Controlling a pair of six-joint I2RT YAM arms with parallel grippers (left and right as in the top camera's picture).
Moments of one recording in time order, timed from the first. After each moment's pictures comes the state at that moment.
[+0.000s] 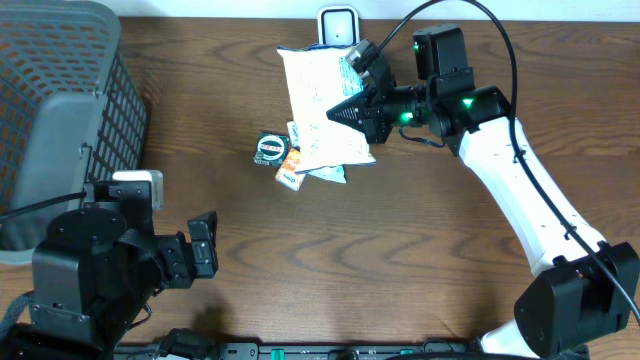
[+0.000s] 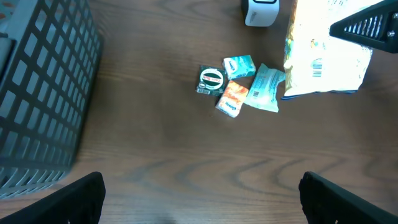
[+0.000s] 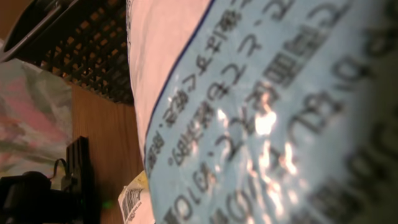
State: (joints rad) left arm -0.25 0.82 1.47 -1.39 -0.05 -0.26; right arm 0.34 1.72 1.51 -0.57 -0.87 -0.15
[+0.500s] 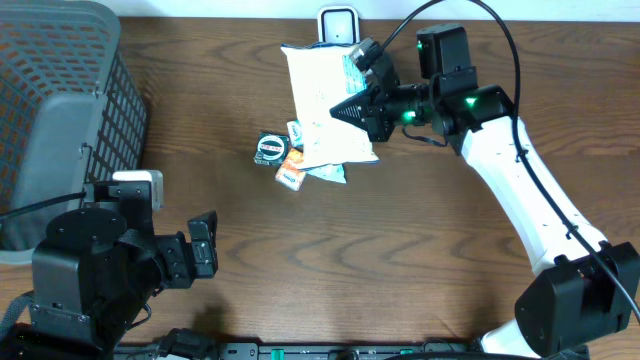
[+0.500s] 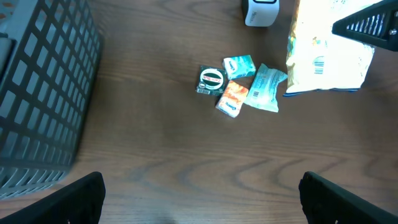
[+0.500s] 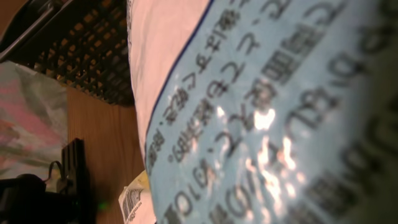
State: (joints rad) left arm -0.25 0.82 1.47 -1.39 -0.05 -0.26; right arm 0.32 1.72 1.51 -0.57 -0.87 -0.15
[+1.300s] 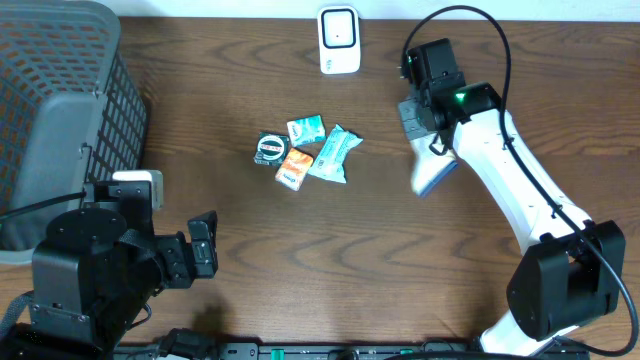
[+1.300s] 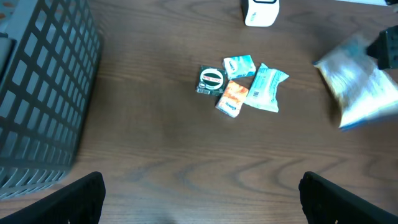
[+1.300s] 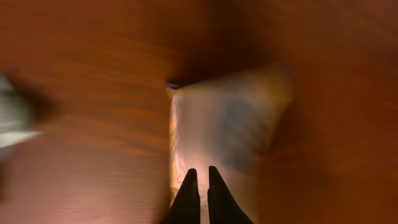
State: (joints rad) left arm -0.25 0.82 1.47 -1.39 -0.05 -0.26; right arm 0.32 1.79 1.51 -0.81 0.34 0.01
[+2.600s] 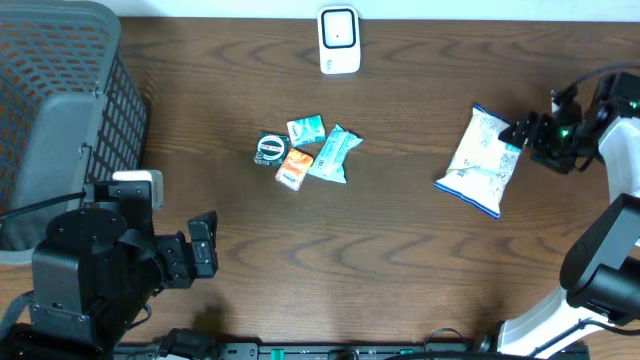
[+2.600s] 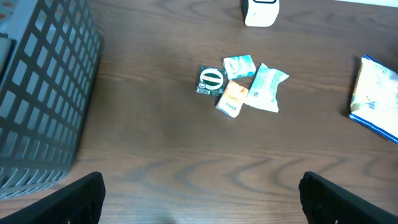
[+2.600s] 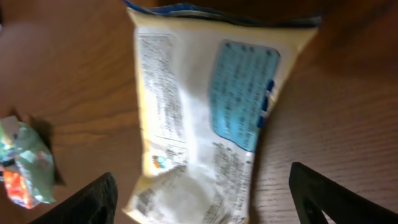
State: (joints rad) left arm -0.25 0.82 1.47 -1.39 -0.05 -0.26; right arm -0.41 1.90 1.43 -0.91 -0.45 0.03
